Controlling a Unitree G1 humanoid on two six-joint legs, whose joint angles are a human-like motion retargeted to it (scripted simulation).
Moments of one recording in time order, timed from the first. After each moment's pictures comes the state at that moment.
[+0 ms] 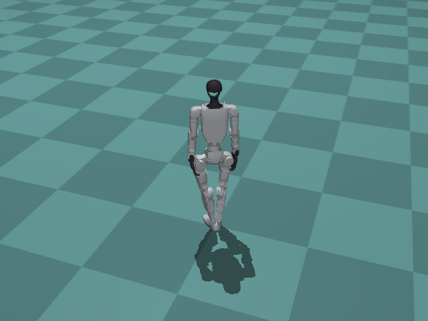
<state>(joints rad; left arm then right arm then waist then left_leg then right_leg) 0.02 0.08 0.21 1.57 0.23 0.12 -0.20 0.00 -0.06 -0.03 1.37 -0.38 0.13 0.26 -0.22 -0.03 -0.11 -0.09 -0.19 0.25 0.02 -0.16 0.12 -0.09 -0.02 -0.43 0.03 -0.05 0.07</state>
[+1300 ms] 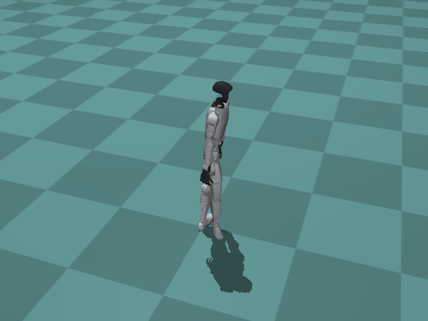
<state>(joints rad) 0.00 0.09 0.12 1.53 0.26 0.16 -0.23 -0.02 -0.16 -0.29 1.48 -0.04 0.13 0.12 -0.29 0.12 -0.04 -0.01 0.00 1.01 0.06 -0.44 0.04 -0.14 -0.15 -1.27 0.13 -0.02 -0.08</state>
